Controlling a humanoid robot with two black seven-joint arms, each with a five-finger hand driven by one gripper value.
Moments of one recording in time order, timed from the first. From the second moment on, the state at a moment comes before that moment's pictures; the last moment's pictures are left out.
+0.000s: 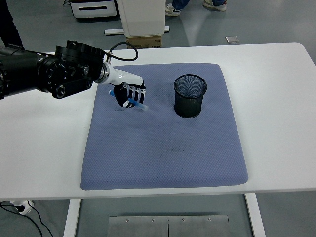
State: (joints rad) left arm -1.65 0.13 0.86 -0.80 0.59 -0.19 -0.28; right arm 0.05 0.00 0.28 0.23 -0.11 0.05 0.03
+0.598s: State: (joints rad) left arm -1.72 0.15 0.69 -0.80 0.50 -0.21 -0.28; right arm 0.05 0.00 0.28 0.23 -0.11 0.05 0.03
